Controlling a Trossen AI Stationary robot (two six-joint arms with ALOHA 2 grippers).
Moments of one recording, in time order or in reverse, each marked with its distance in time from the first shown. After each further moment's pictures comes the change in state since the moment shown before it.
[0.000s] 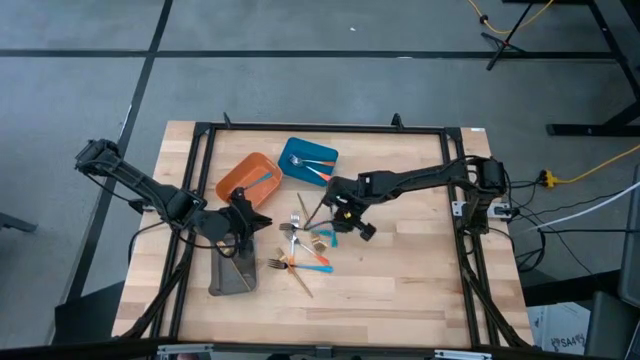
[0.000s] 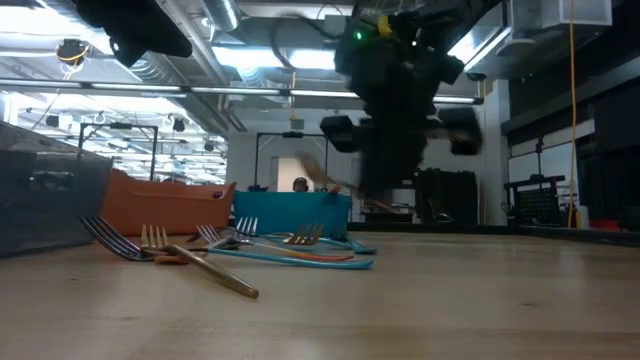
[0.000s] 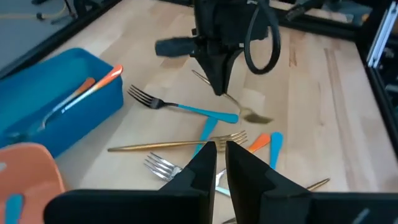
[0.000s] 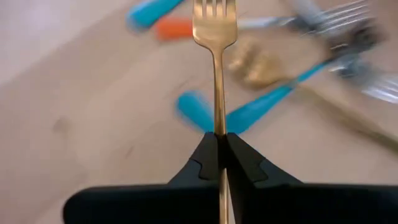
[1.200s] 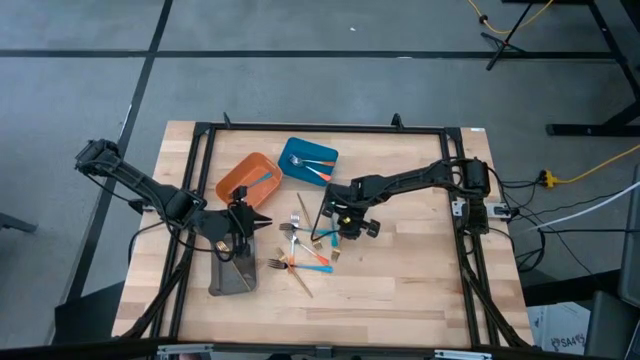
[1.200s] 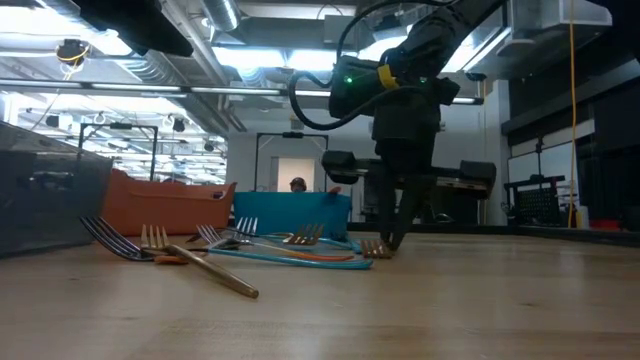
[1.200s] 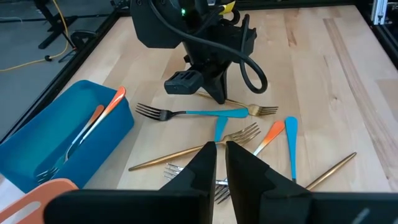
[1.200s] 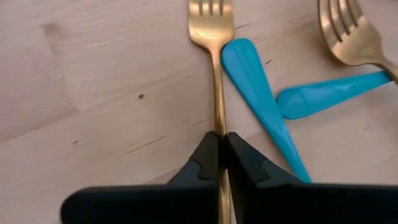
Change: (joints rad) left arm 0.000 0.000 0.000 0.003 -0.001 0.257; right arm -0.001 0.135 0.007 -0.115 0.067 -0.377
